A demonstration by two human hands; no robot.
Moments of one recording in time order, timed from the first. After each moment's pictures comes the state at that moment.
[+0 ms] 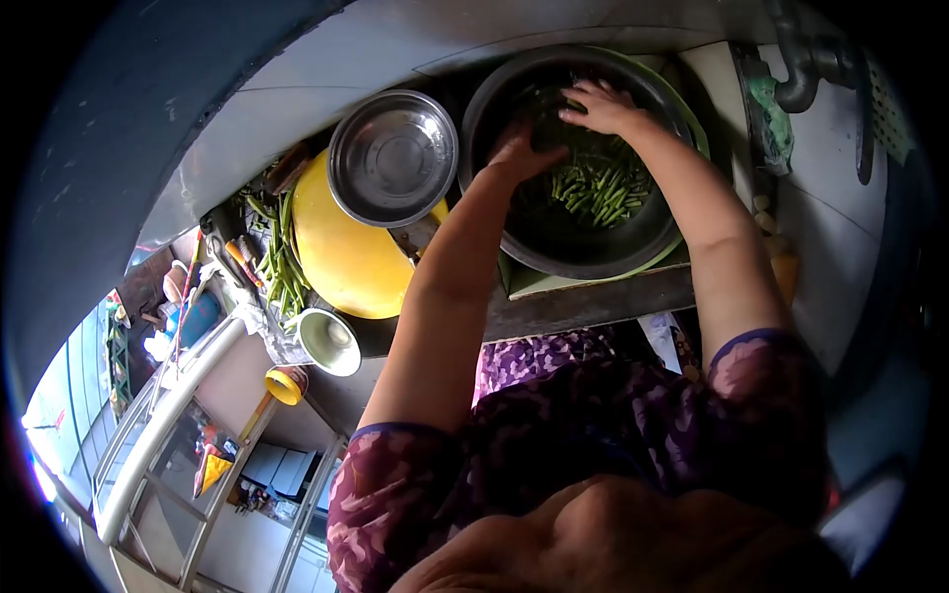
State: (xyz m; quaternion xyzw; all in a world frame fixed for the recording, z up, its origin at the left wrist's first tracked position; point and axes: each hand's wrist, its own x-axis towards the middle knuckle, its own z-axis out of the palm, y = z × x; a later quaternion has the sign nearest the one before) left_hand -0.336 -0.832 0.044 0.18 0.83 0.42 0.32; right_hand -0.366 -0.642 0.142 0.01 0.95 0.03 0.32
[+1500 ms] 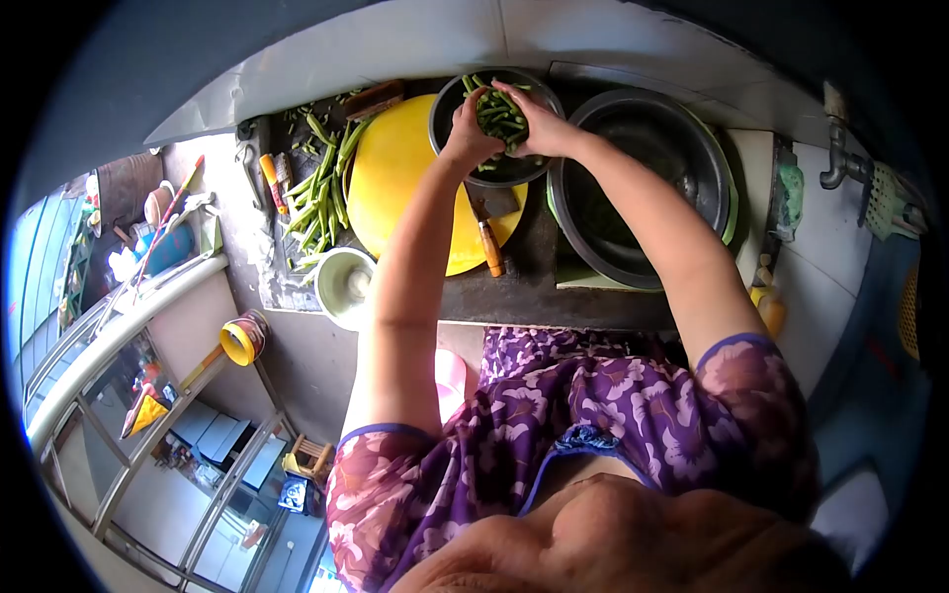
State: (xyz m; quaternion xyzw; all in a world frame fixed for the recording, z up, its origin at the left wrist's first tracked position) left_hand -0.373 -1.016 0.063 0.00 0.78 0.61 0.15; right_hand -0.396 -0.846 0.129 -0.18 0.88 -0.35 0.25
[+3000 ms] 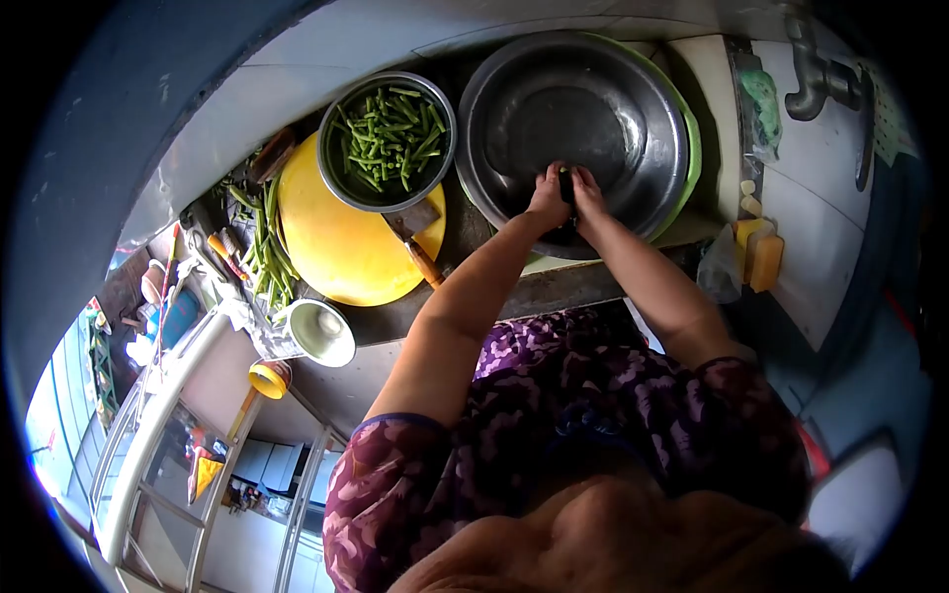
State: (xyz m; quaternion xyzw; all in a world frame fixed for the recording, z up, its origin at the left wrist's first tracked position) left_hand -0.230 -0.757 0.038 0.09 0.72 0.55 0.42; right_hand -0.198 -0.665 0.064 0.50 0.61 -0.61 0.05
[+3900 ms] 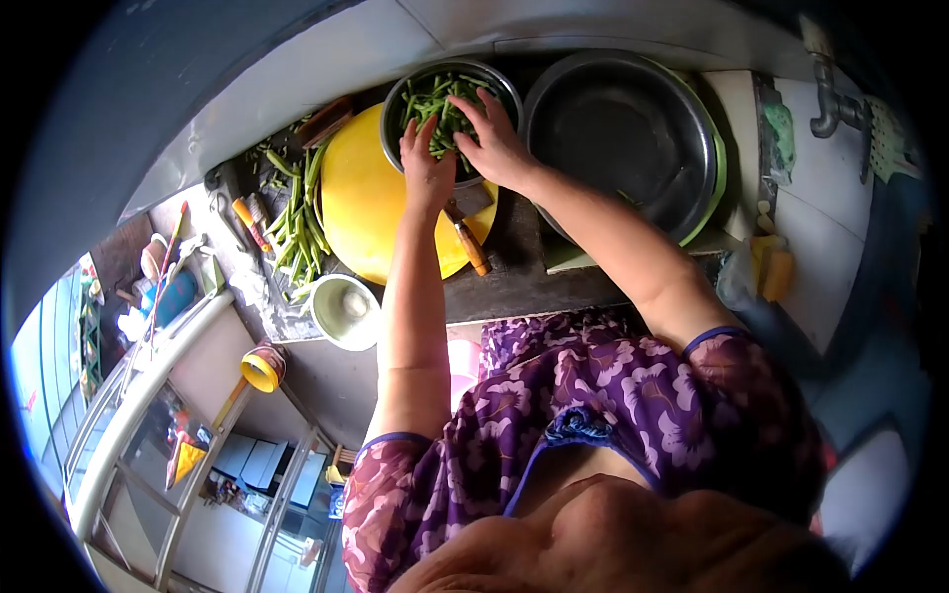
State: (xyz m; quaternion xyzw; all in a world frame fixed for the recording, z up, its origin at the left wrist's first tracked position) left_hand -0.332 -1.003 0.066 -0.02 0.83 0.55 0.04; right_hand -0.340 -0.866 0.113 -0.03 0.92 -0.39 0.01
